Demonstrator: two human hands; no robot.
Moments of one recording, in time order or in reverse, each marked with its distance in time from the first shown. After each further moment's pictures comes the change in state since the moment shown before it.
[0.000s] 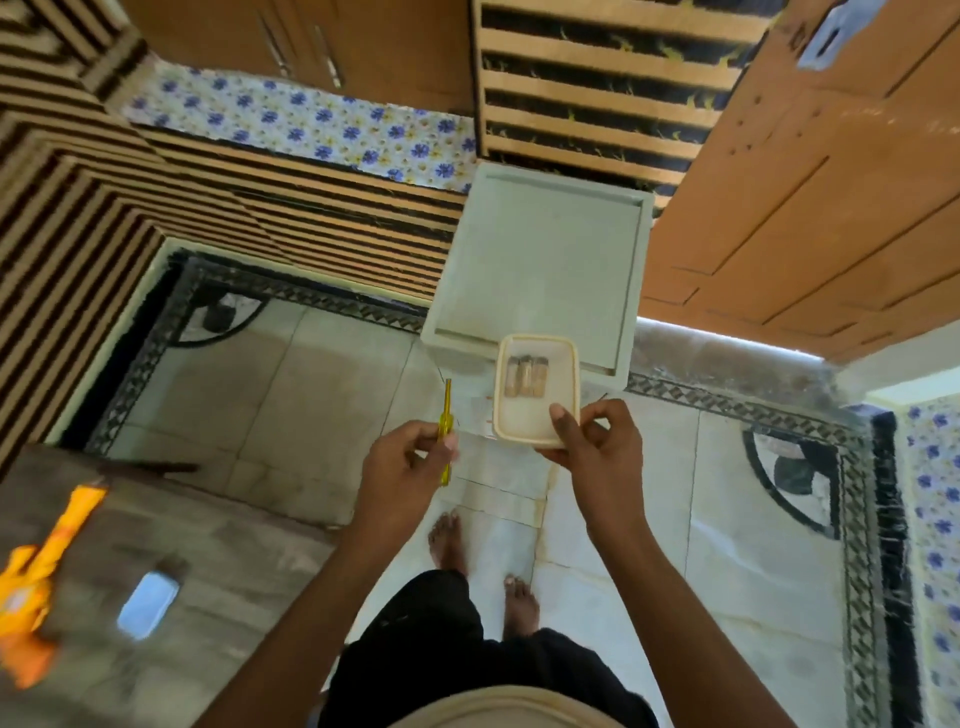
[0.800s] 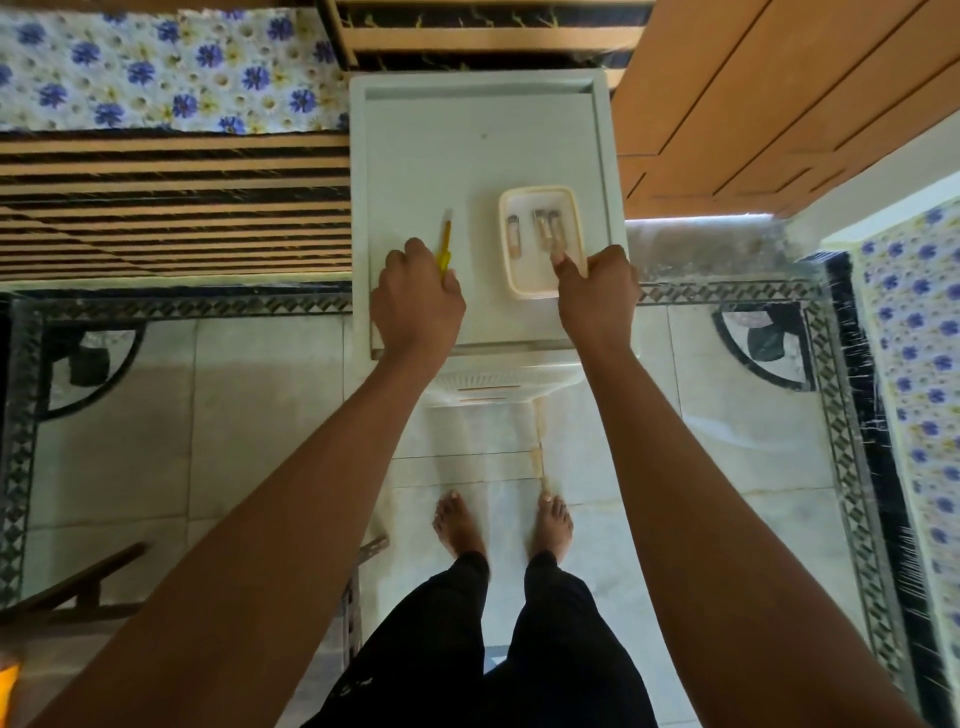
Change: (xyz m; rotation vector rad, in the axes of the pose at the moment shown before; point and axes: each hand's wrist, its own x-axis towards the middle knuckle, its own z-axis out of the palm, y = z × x) left_hand 0.268 0.027 0.112 0.824 0.073 0.356; right_hand 0.231 0.021 0.052 -0.510 0.431 0.064
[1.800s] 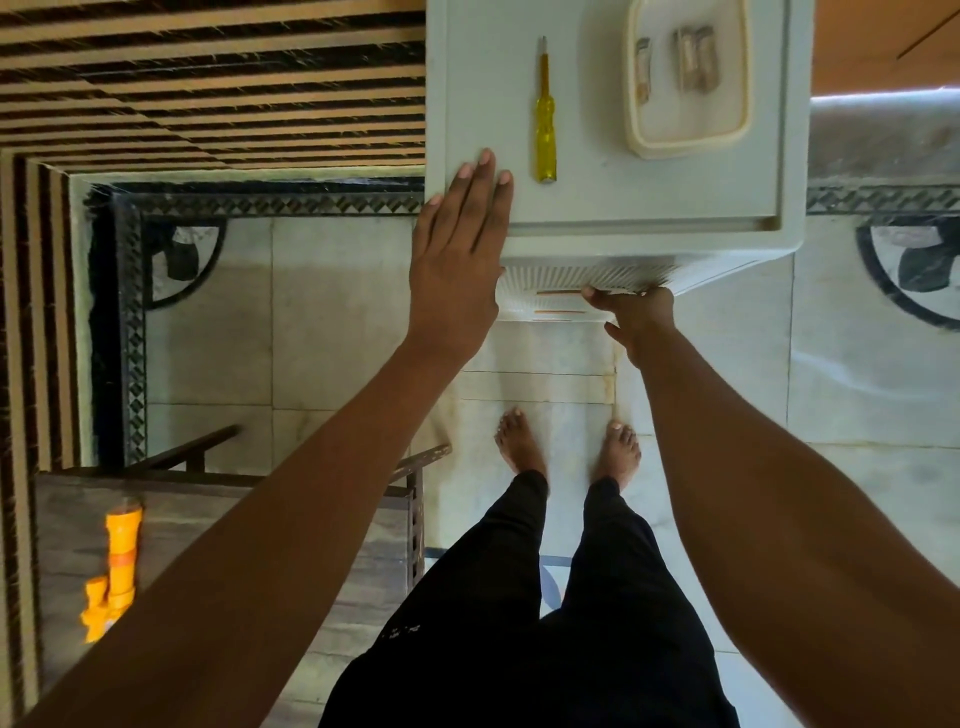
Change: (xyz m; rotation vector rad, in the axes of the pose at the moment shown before) left_hand -0.065 -0.114 0.033 0.403 0.175 0.552; right_hand -0.035 0.148 0.101 0.447 -0.403 0.594
